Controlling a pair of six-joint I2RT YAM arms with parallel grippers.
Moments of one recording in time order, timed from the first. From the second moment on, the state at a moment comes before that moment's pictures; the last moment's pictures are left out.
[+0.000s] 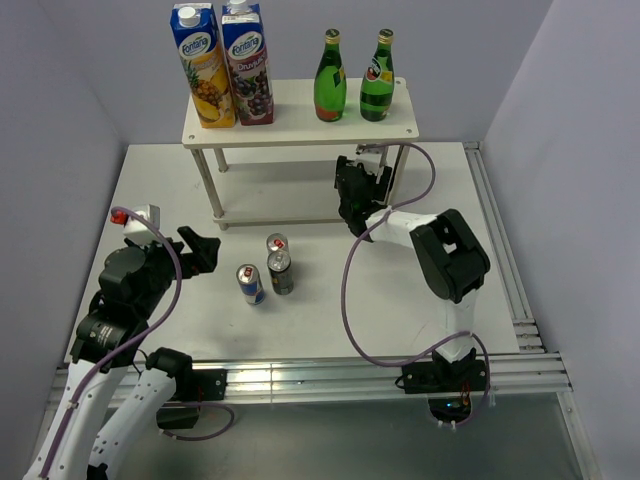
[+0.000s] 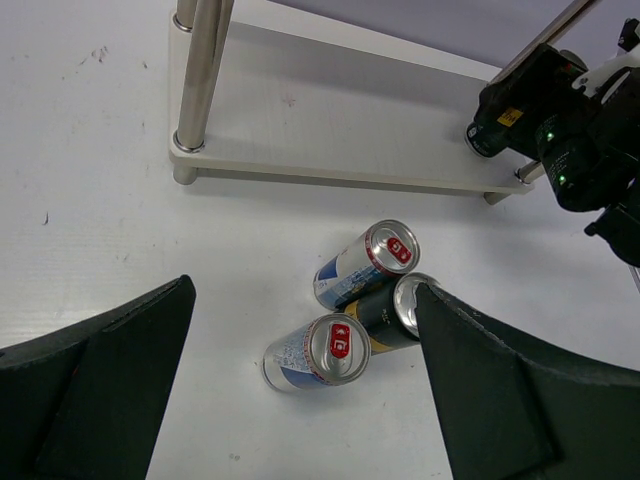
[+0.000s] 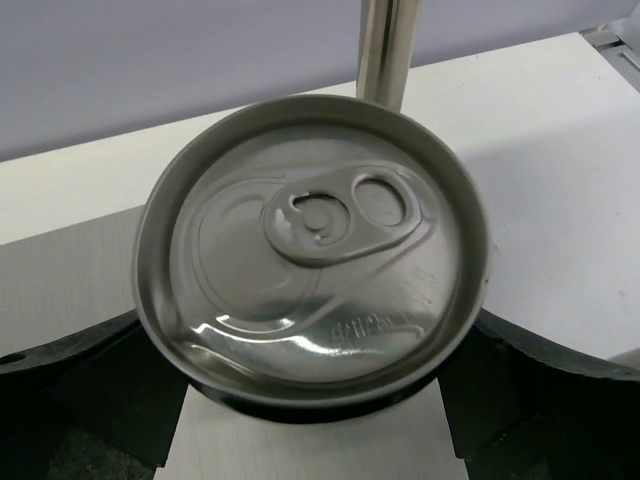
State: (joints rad) left arm -0.32 0.51 0.82 -0.56 -0.08 -0.43; right arm 0.52 1.95 1.18 0.50 0.83 0.23
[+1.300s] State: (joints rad) left arm -0.32 0.48 0.82 -0.56 -0.08 -0.43; right arm 1.17 1.21 0.42 0.43 0.54 0.49
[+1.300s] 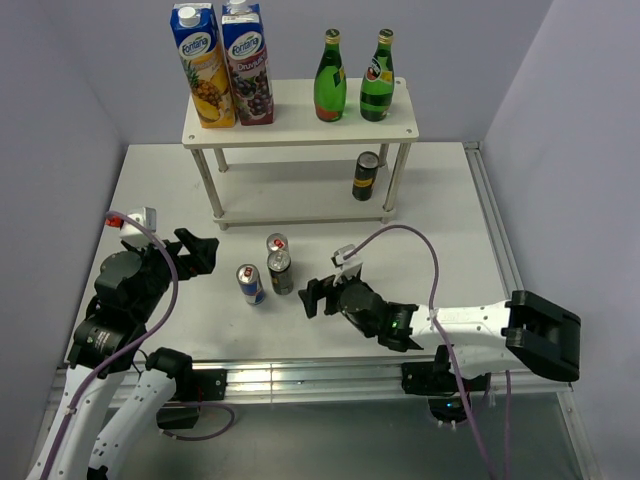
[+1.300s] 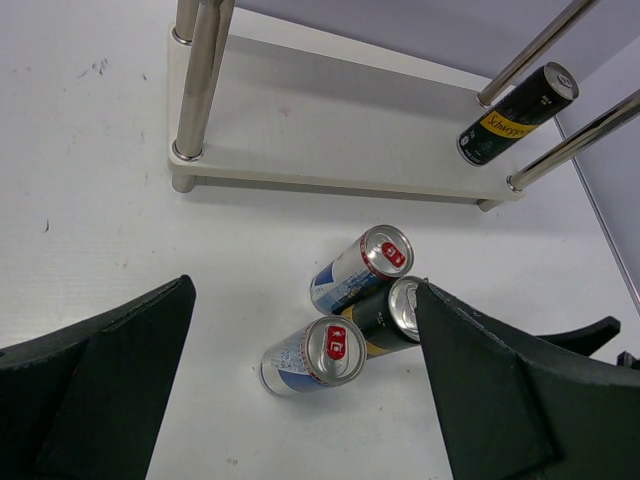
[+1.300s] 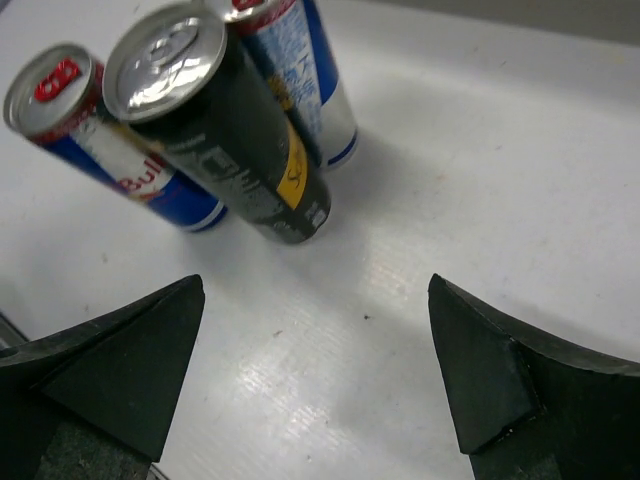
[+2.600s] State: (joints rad) left arm -0.32 0.48 0.82 -0.56 -0.08 -0.43; right arm 1.16 1.73 0.63 0.73 0.71 0.35
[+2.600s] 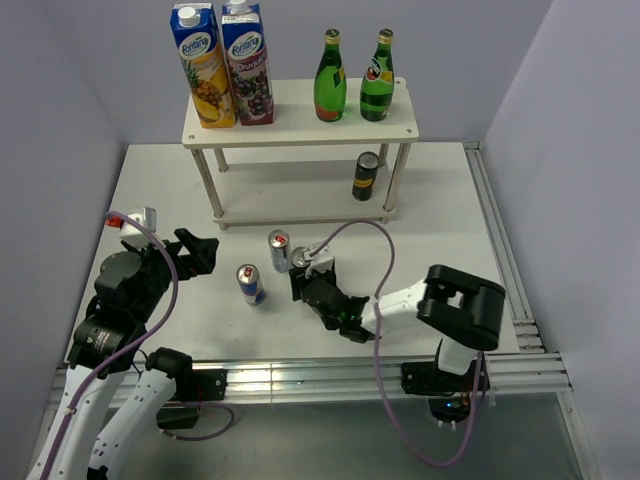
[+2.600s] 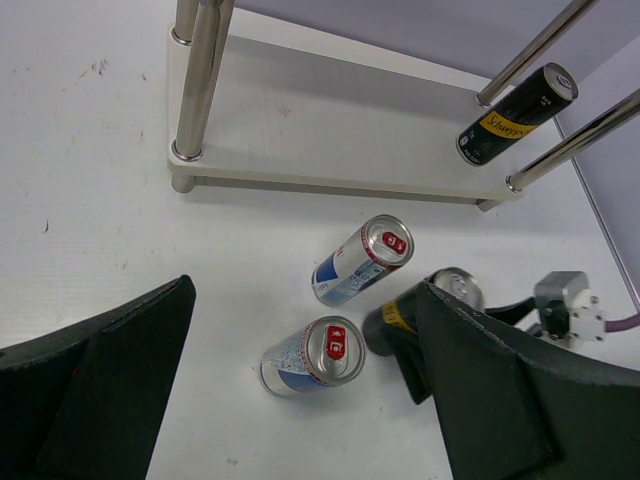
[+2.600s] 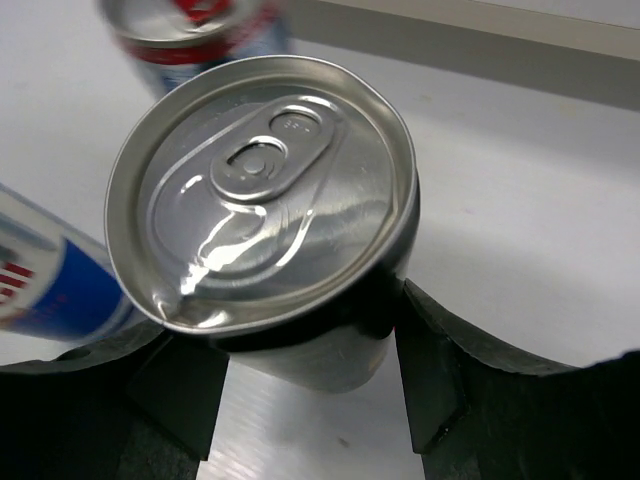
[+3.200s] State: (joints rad) left arm -0.32 0.46 0.82 -0.56 -0.08 -0.43; right arm 0.90 1.46 0.76 0.48 0.84 0.27
